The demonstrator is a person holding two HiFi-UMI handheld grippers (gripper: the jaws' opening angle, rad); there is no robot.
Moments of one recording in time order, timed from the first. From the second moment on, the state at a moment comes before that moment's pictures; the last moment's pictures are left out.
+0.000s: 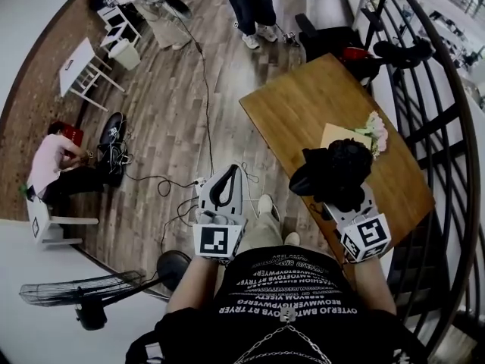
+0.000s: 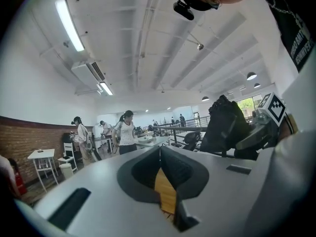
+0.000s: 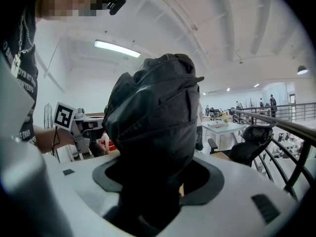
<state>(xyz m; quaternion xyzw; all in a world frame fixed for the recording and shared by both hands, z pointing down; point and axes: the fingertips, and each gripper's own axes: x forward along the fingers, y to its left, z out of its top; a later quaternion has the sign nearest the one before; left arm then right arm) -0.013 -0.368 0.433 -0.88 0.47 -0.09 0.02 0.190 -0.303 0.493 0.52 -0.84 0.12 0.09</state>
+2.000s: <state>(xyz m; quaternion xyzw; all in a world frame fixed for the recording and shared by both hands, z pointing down) -0.022 -0.599 0.494 -0.91 0.41 -0.12 -0.02 0.192 -0.479 0.832 0.54 -0.66 0.43 0.29</state>
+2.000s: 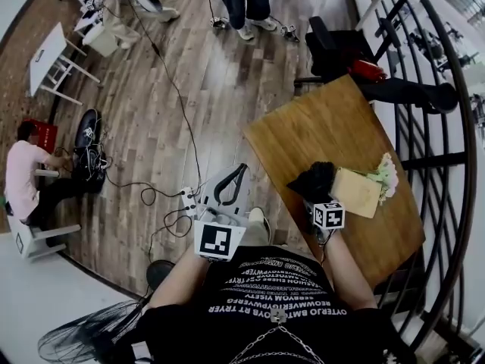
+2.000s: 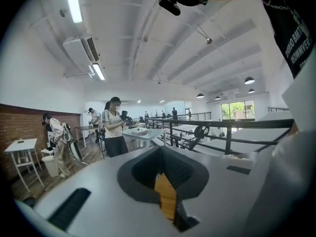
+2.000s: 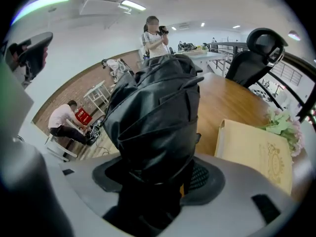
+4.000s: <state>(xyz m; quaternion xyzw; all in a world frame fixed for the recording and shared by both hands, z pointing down) 0.060 -0.559 0.410 -0.95 0.30 -0.04 0.01 0.270 -0.421 0.426 0.73 -0.67 0.03 0.11</state>
